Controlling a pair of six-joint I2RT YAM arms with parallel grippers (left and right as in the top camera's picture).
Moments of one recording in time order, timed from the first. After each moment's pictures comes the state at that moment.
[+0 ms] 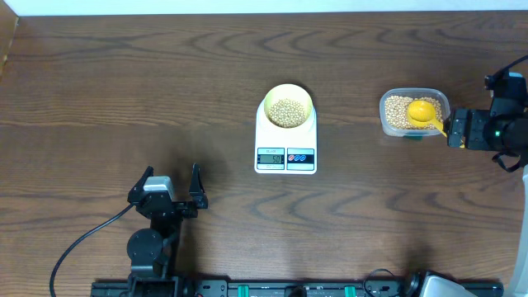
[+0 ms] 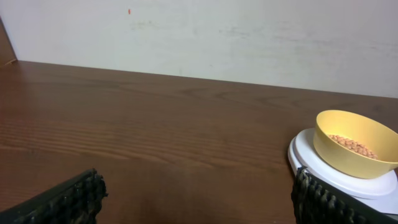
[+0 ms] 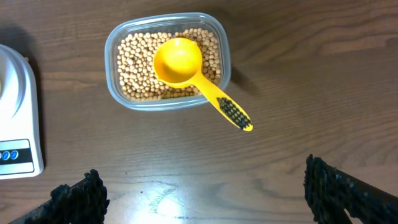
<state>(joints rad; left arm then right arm) -0.02 0.01 0.02 -0.12 0.01 -0.10 -0.33 1.34 1.36 -1.10 -0.16 -0.20</state>
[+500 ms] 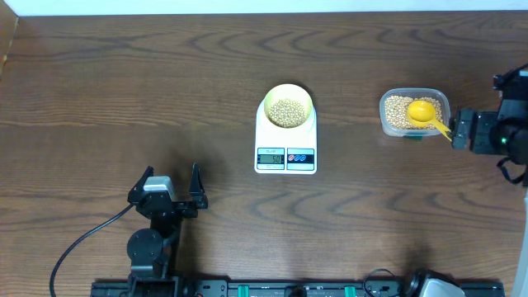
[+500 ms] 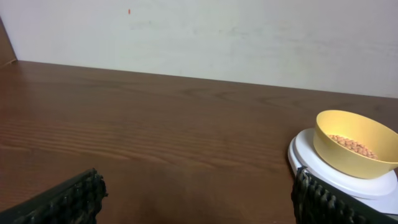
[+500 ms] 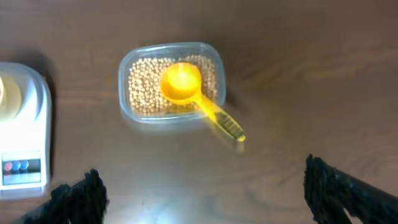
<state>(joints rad) -0.02 0.01 0.02 -0.11 0.01 -0.10 -0.33 1.21 1.35 -1.03 -0.17 -0.20</state>
